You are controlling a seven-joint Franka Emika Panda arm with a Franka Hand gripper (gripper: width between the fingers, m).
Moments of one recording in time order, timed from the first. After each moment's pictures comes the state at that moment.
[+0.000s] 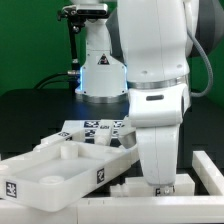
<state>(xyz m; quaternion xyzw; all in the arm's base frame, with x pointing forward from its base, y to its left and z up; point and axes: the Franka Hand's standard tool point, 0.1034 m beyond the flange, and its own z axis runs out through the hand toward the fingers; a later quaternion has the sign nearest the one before) 0.606 0.076 0.016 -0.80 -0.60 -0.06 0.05</state>
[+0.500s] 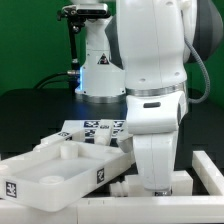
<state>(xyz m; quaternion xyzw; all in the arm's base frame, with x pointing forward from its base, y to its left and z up) 0.603 0.072 0.010 -0.80 -0.60 -0.06 0.05</state>
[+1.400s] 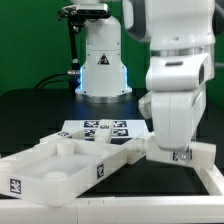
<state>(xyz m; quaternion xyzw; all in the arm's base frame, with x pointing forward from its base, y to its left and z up) 0.599 0.104 0.069 -0.86 -0.51 -0.04 0.03</state>
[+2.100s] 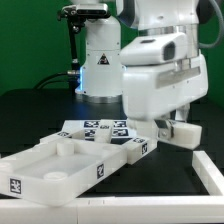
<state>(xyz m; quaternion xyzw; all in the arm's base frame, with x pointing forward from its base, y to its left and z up) 0.546 0.088 0.083 -0.93 -0.35 -0.07 0.02</state>
